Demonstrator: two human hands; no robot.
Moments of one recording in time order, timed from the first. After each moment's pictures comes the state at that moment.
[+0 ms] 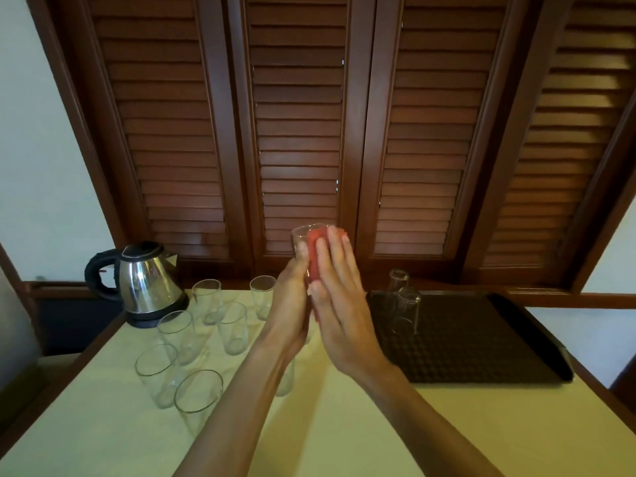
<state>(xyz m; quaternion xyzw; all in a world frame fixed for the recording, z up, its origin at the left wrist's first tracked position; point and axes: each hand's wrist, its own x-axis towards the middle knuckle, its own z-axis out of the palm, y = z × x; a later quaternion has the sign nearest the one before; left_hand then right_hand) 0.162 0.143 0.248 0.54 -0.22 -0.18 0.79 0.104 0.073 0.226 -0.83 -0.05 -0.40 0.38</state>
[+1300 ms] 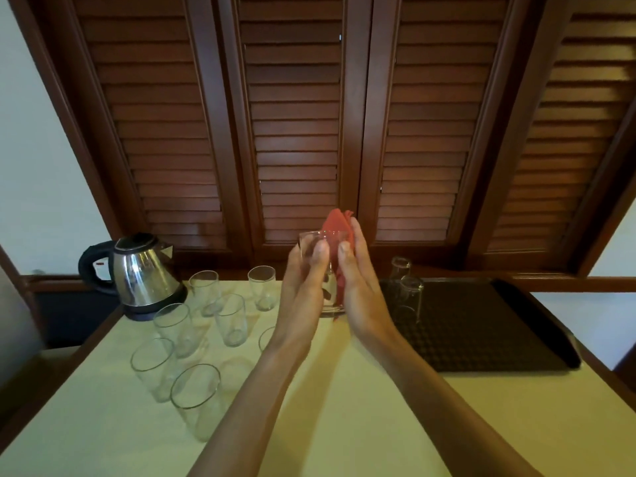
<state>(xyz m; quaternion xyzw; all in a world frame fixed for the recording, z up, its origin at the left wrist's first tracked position) 0.158 0.131 0.230 0.62 -0.26 -0.07 0.74 0.112 0.045 0.235 -0.69 0.01 -0.30 0.66</state>
